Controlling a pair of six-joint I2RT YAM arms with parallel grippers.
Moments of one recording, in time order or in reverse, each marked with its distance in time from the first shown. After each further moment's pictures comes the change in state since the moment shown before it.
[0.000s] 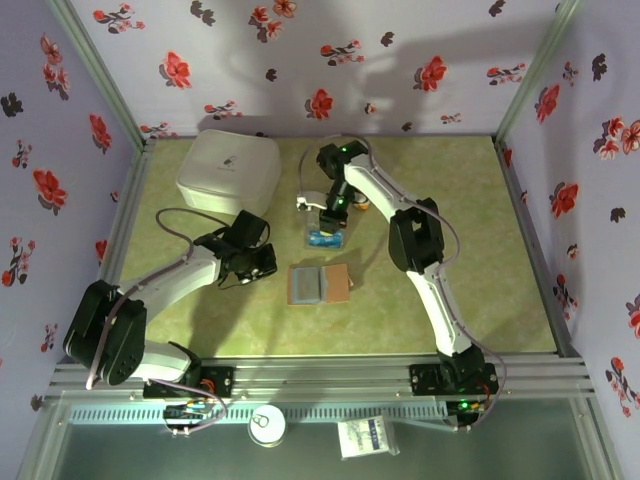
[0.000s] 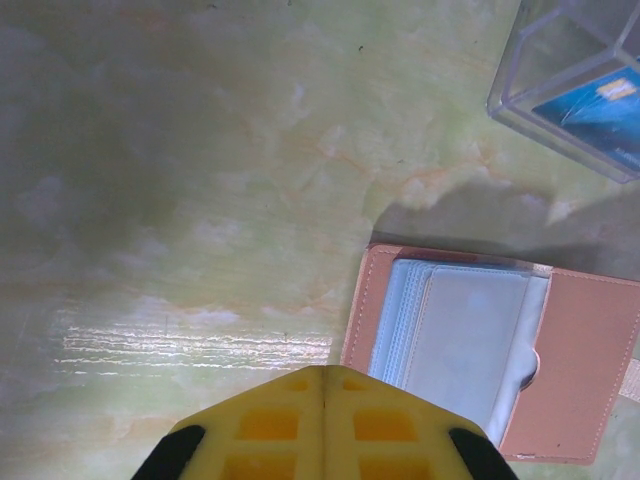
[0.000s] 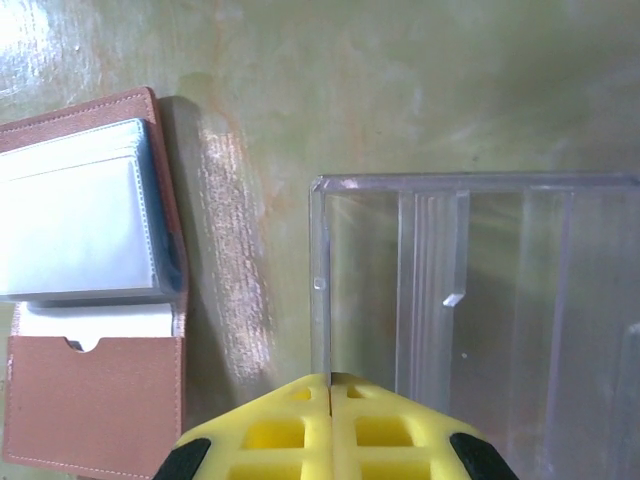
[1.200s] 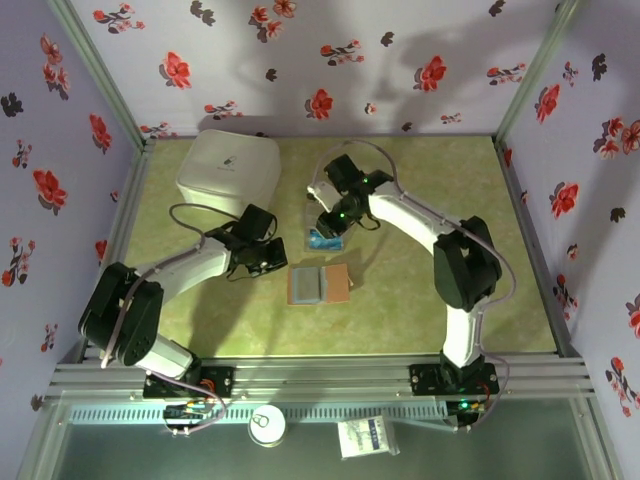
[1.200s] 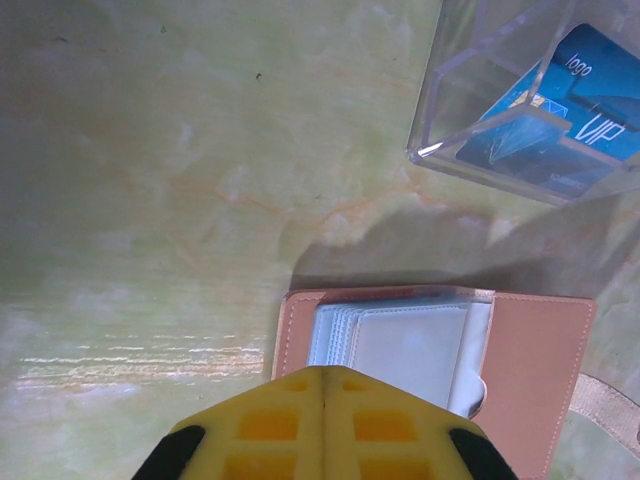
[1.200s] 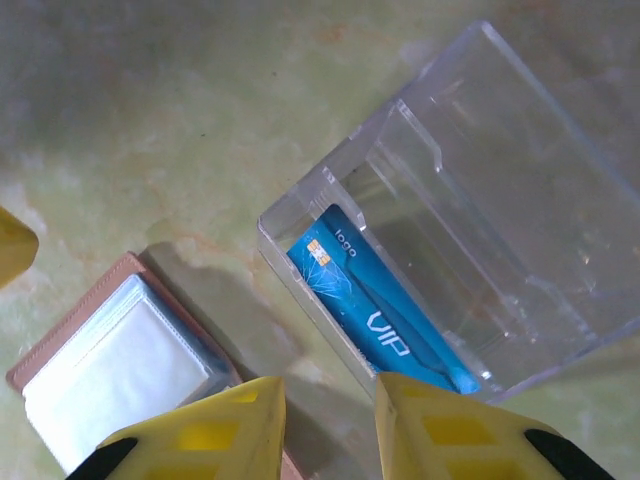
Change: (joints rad) left arm -0.002 0.119 0.048 0.109 0.082 0.019; right arm 0.080 -0.598 -0.811 0.715 0.220 0.834
